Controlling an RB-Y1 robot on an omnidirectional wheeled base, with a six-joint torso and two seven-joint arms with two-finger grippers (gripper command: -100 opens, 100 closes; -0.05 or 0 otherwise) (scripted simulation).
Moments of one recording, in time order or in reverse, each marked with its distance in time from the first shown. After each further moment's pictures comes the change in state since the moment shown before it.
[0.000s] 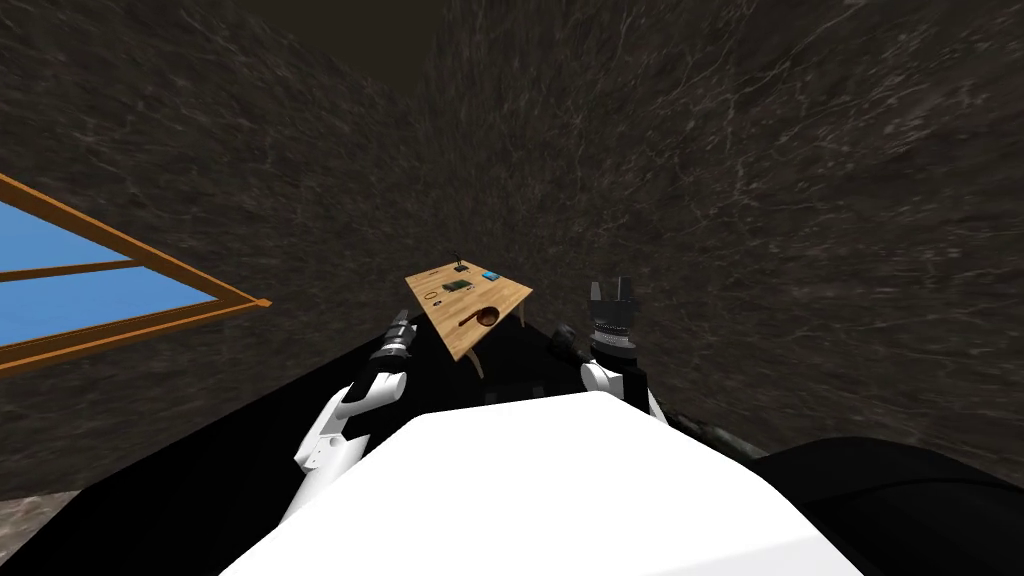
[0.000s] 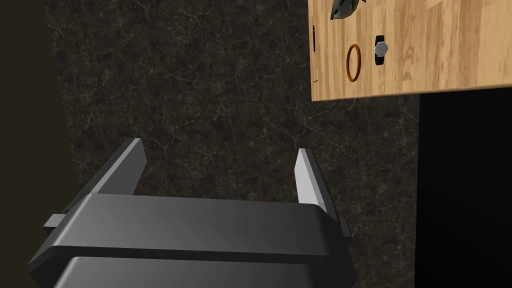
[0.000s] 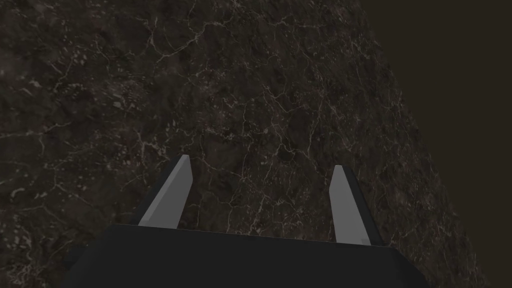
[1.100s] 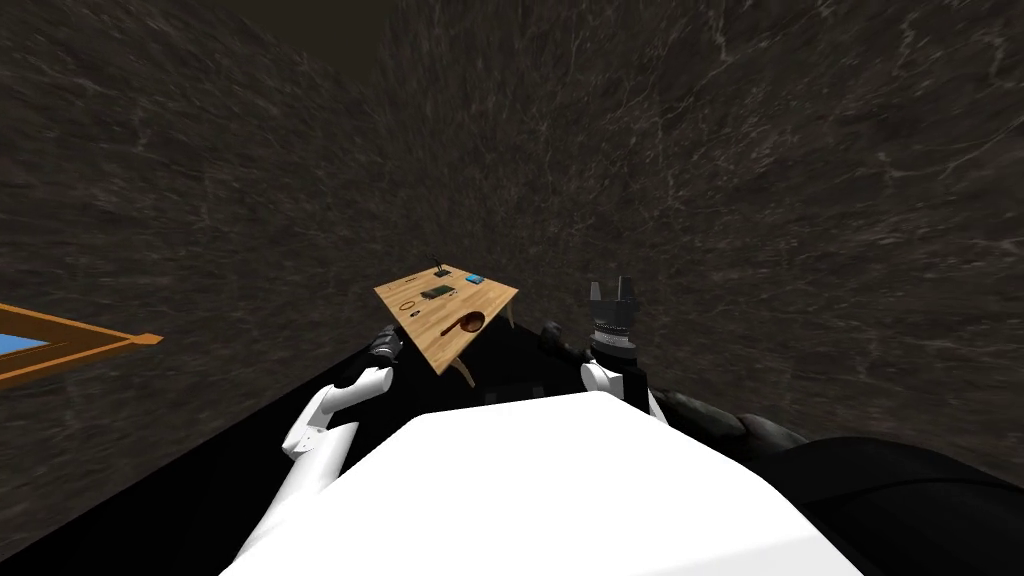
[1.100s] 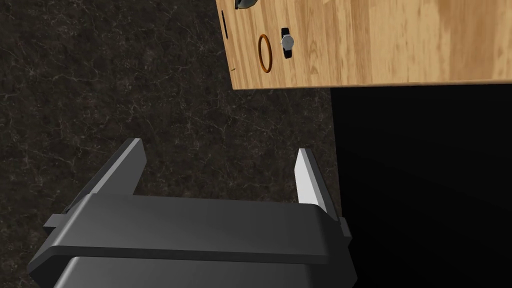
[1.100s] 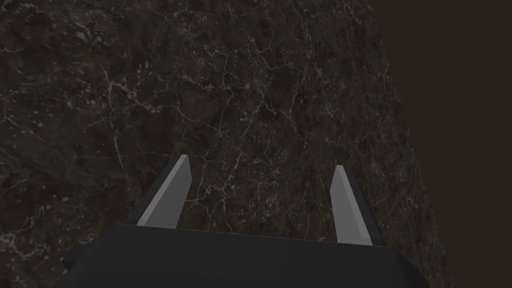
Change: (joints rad) left arm -0.104 0.078 0.109 0.216 0.025 0.284 0.067; right arm 0.000 0.000 0.000 0.000 0.000 0.000 0.000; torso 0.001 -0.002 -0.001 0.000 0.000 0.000
